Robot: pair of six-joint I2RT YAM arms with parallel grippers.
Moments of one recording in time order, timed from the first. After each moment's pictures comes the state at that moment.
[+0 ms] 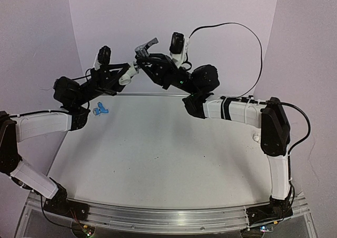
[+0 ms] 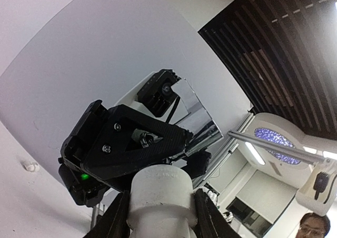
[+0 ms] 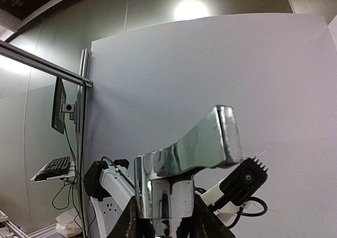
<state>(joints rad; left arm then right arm) -0.52 1.41 0.92 1.27 0.88 -1.47 0.86 2.12 1.79 1.25 -0.77 0.70</state>
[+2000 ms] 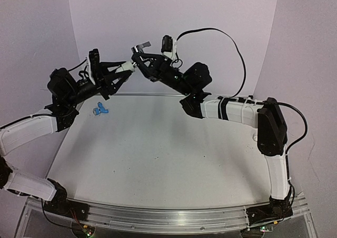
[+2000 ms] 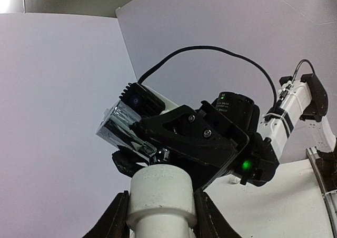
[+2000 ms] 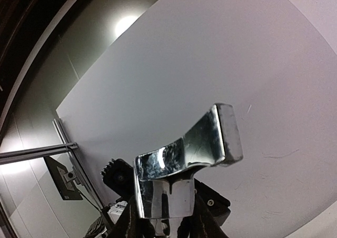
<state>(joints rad) -0.52 1.22 0.92 0.71 0.68 0.08 0.86 2.16 1.83 1.04 -0.58 1.12</state>
